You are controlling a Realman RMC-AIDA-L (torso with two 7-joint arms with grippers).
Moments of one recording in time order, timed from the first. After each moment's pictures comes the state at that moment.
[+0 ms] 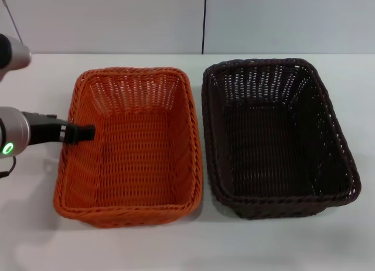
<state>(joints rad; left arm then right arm) -0.14 -2.06 -1.54 -1.72 2.78 -1.03 0.14 0.19 2.08 -2.07 -0.46 -2.21 1.45 2.95</state>
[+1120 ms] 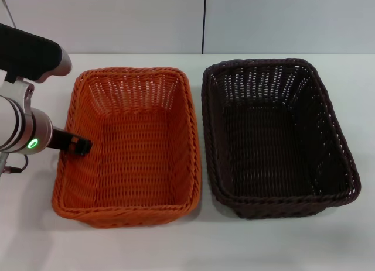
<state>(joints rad) -0.37 -2.06 -1.54 -1.50 2.89 -1.17 0.12 0.20 2.08 -2.07 -0.46 -2.21 1.44 2.95</state>
